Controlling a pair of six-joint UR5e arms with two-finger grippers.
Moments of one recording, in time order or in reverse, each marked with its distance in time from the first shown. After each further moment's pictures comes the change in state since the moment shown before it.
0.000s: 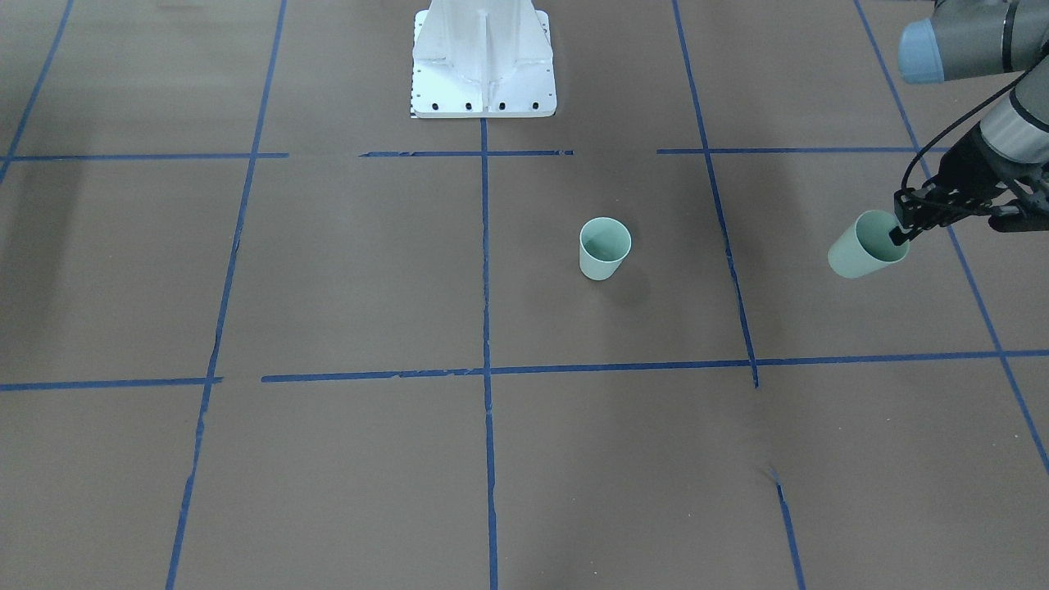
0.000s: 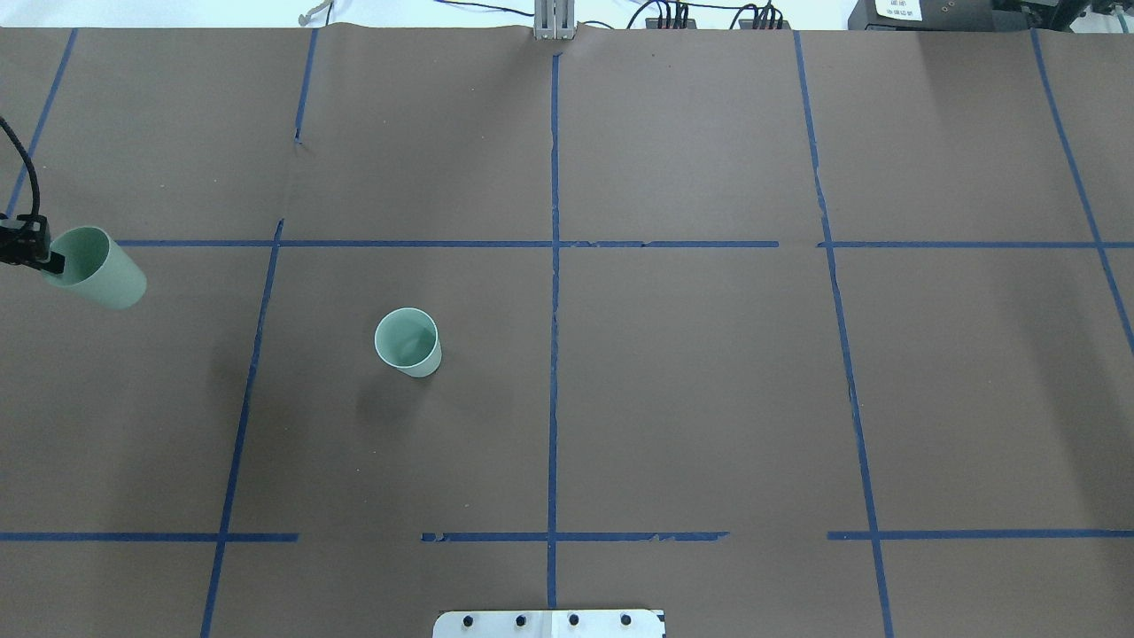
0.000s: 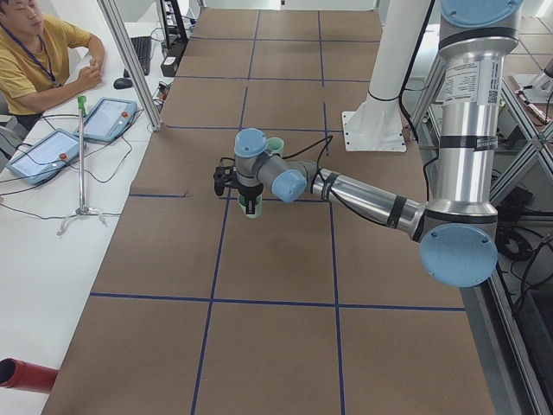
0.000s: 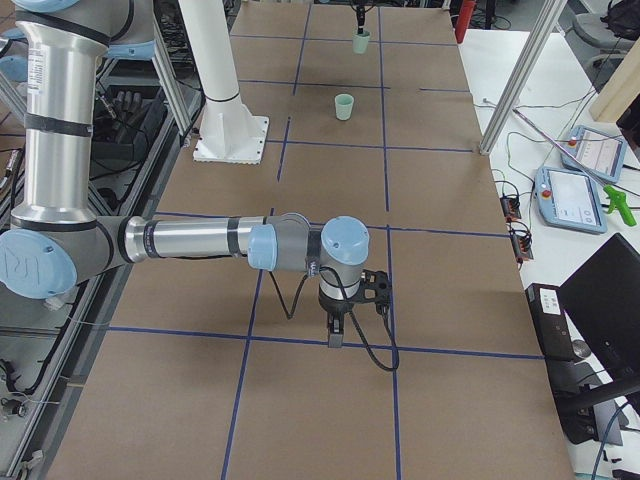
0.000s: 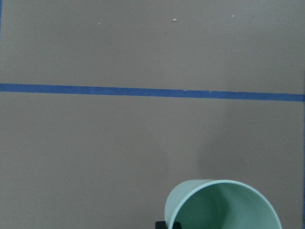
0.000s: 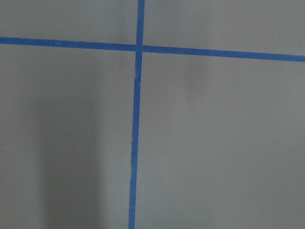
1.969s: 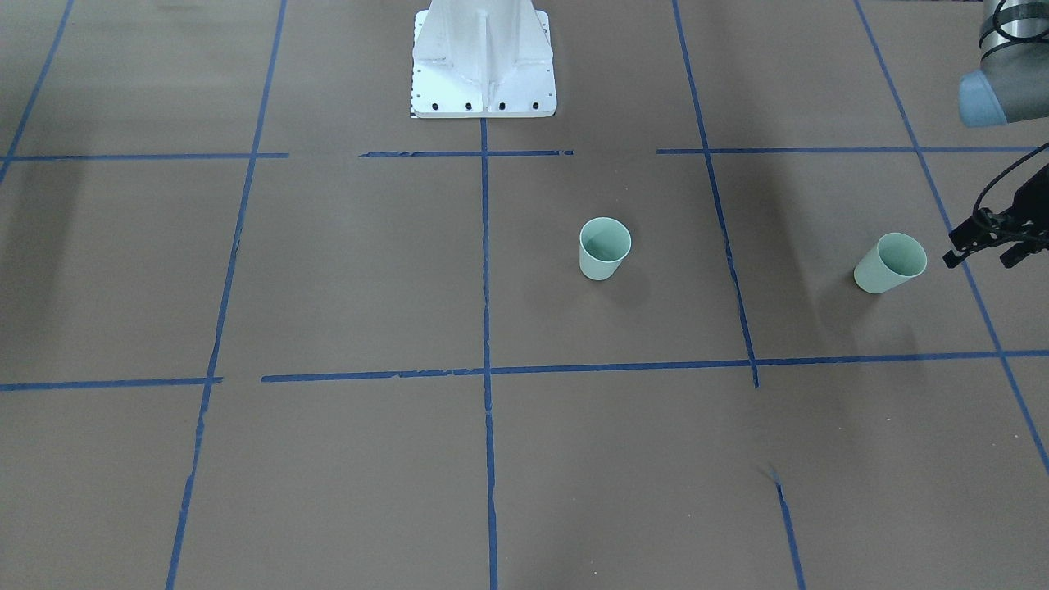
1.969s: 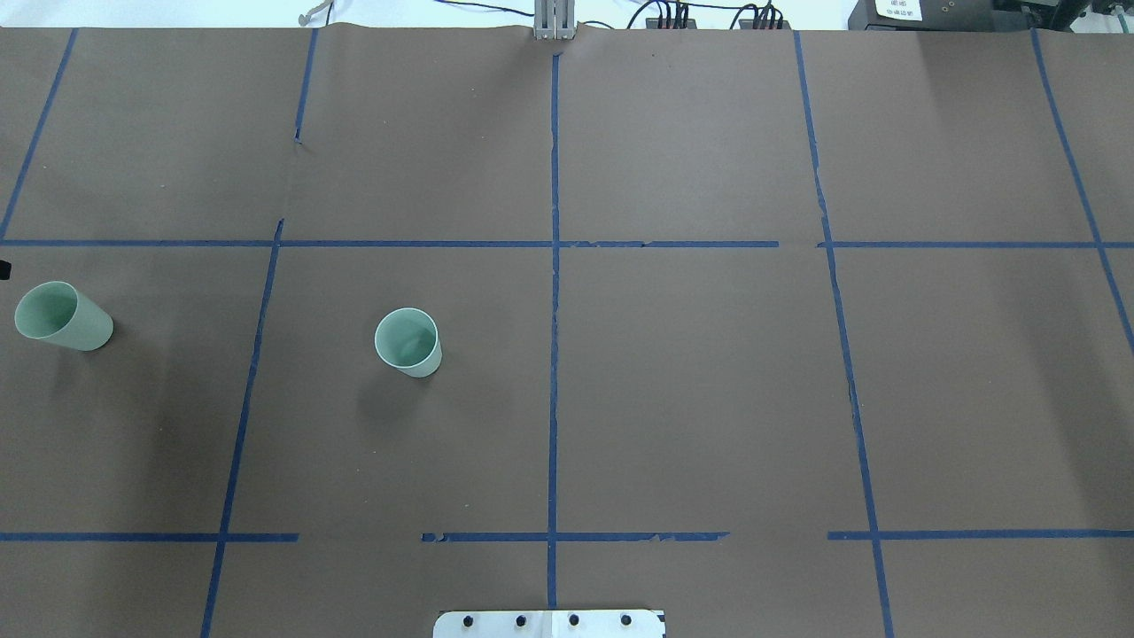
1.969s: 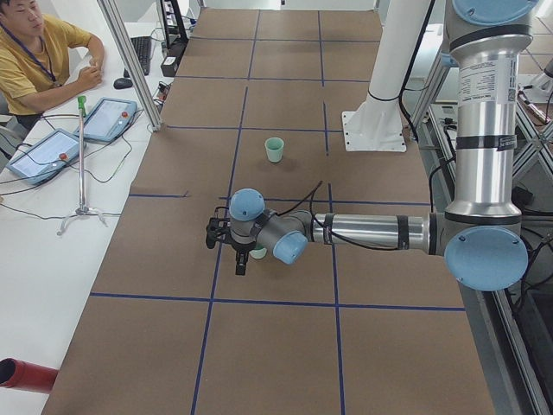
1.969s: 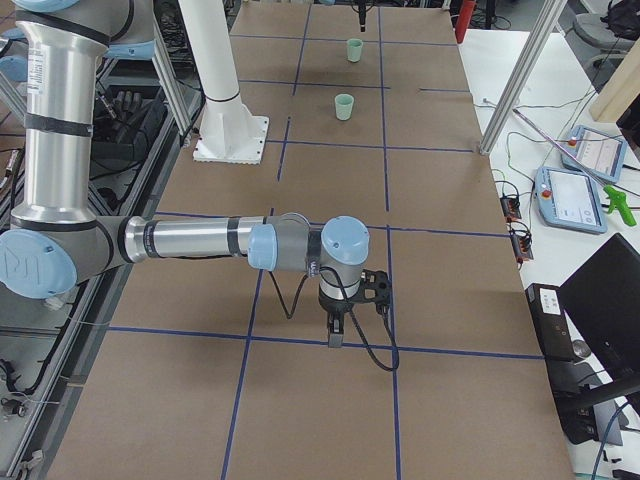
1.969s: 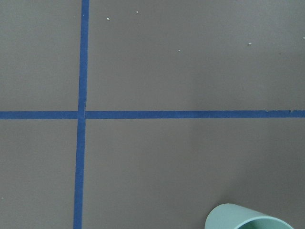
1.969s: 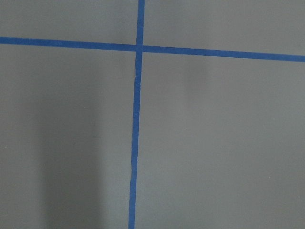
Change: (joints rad) left arm -0.081 0.090 0.350 -0.382 0.003 0.225; right arm 0.000 0.000 0.000 0.000 0.000 0.000
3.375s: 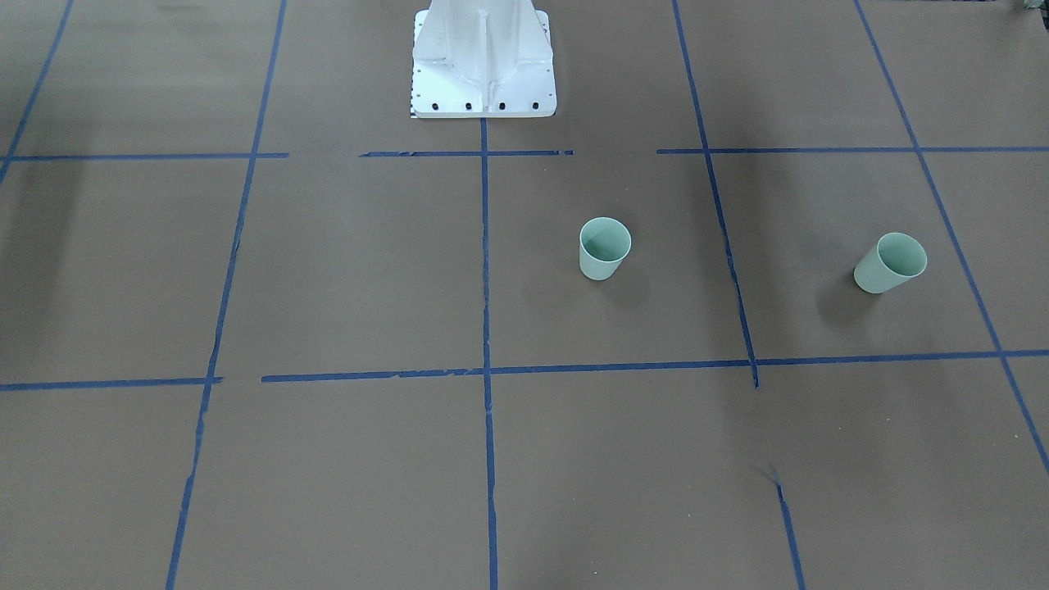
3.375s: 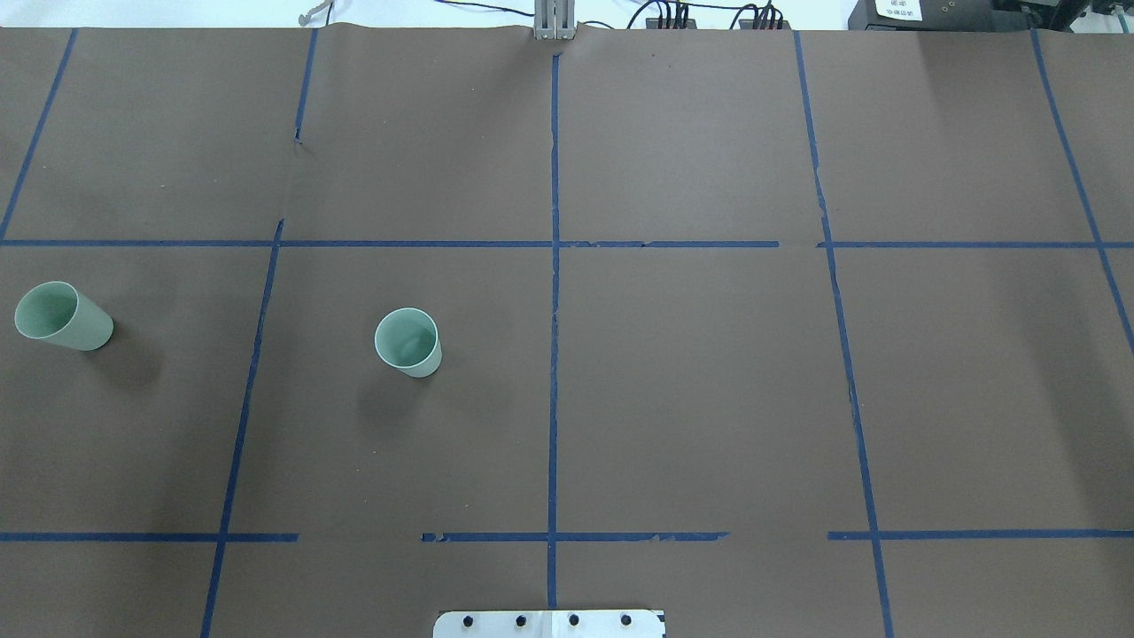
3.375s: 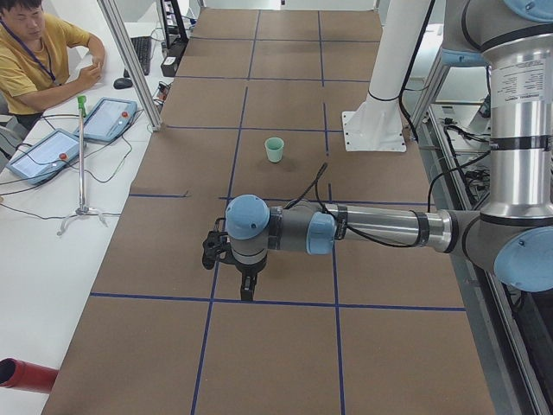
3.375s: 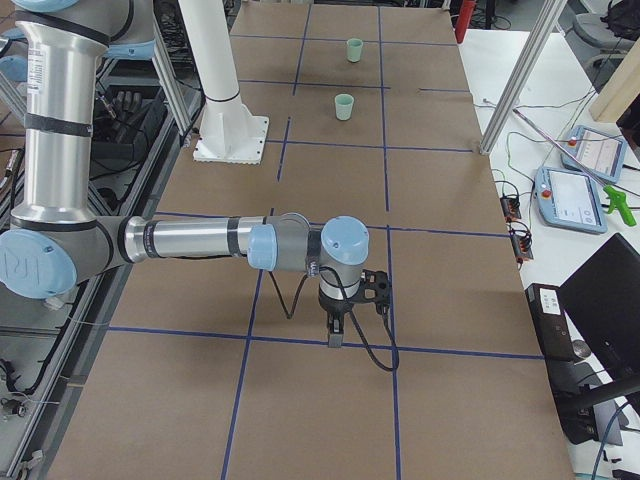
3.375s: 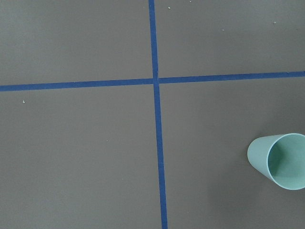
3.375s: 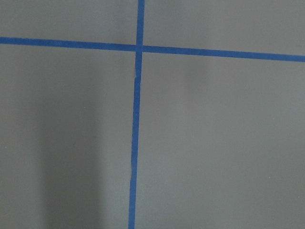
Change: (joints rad) left arm -0.374 0.033 -0.173 0.626 -0.132 0.656; right arm 0.000 0.000 0.000 0.000 0.000 0.000
